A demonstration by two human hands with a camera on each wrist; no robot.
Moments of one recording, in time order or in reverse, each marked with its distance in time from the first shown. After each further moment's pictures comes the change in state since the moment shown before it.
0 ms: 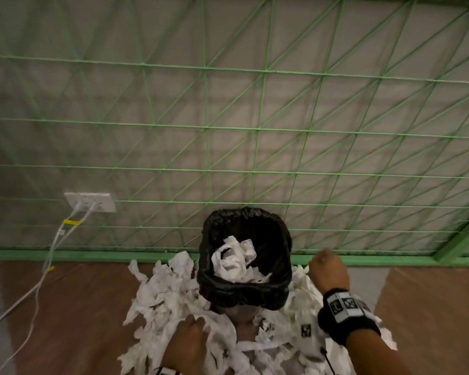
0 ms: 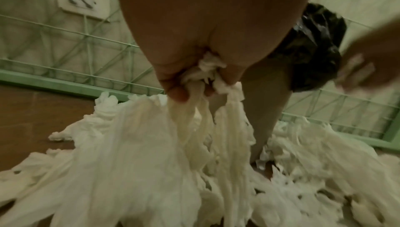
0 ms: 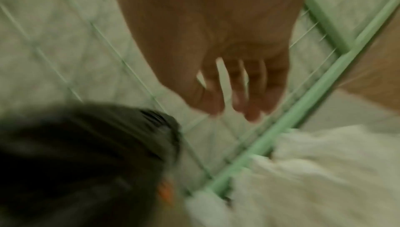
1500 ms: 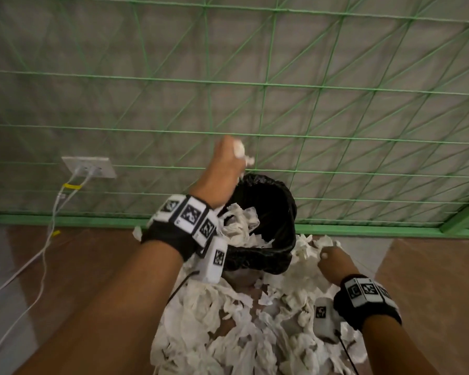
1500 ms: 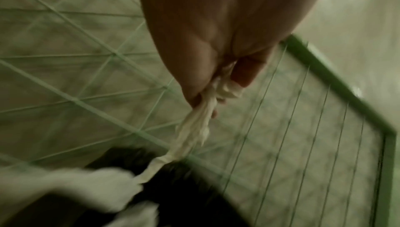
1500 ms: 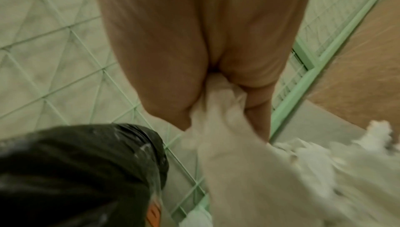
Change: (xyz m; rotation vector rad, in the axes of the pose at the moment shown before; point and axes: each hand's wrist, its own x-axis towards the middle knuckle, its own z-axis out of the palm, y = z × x) left_hand 0.003 0.155 -0.223 -0.789 0.329 0.508; right_hand -0.014 0.041 0.008 -0.270 -0.355 -0.005
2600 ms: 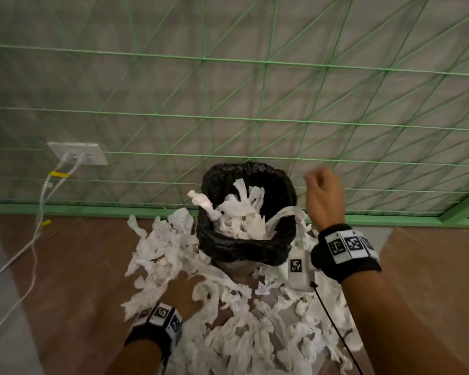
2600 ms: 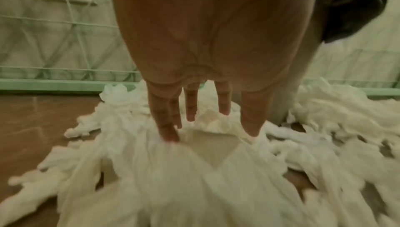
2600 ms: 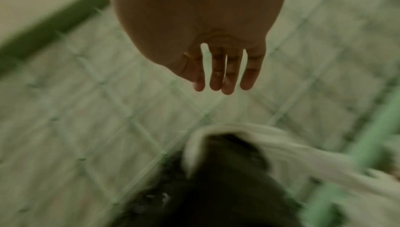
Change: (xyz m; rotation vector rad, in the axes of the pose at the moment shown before) left_hand -0.159 -0.269 0.019 0.841 -0.543 -0.566; right_hand 0.009 -0.095 -0.055 0.564 0.596 -0.380
